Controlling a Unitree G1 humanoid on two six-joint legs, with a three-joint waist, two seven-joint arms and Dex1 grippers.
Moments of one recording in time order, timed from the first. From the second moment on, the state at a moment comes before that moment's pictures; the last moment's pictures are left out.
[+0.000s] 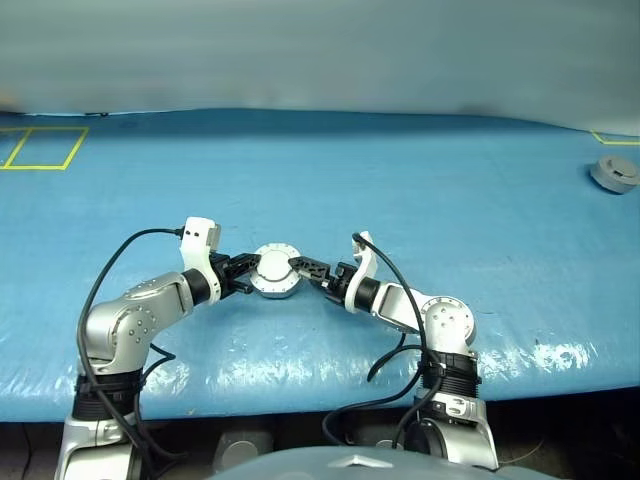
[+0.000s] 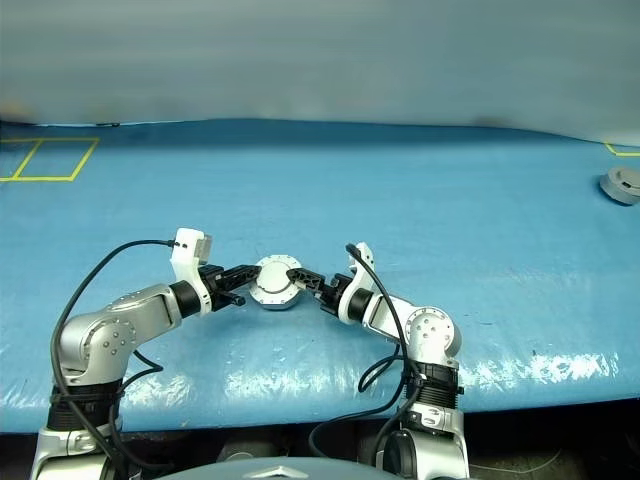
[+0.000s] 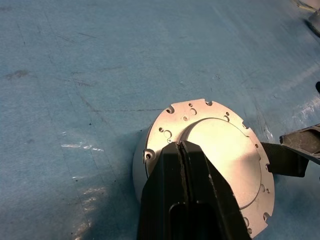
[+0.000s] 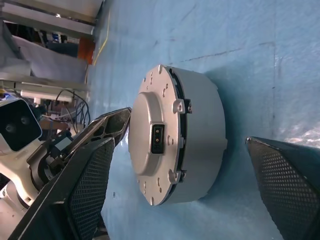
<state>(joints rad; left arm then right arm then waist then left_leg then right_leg) -0.20 0.40 0.15 -0.28 -0.68 1.07 -0.35 -0.32 0.15 -0.28 0.00 0.88 1.26 0.13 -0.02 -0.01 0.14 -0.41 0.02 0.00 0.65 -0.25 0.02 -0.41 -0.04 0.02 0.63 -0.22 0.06</state>
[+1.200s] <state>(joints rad) -0.14 0.18 0.50 -0.30 -0.91 1.10 -0.20 -0.25 0.12 -0.30 0.01 1.20 1.25 -0.06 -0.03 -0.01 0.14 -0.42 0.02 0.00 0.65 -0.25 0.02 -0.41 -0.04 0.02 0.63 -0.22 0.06</state>
